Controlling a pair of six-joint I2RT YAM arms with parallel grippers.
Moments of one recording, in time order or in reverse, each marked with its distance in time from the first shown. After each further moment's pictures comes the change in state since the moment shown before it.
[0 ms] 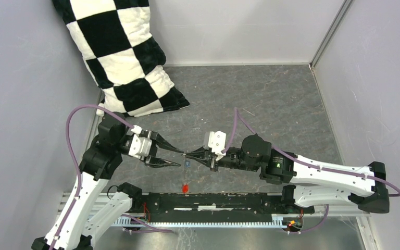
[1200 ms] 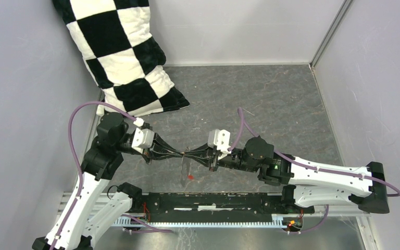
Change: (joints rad) left arm 0.000 -0.007 -0.031 0.115 -0.069 -0.221; right arm 0.000 -0.013 -0.074 0.167 -0.002 0.058
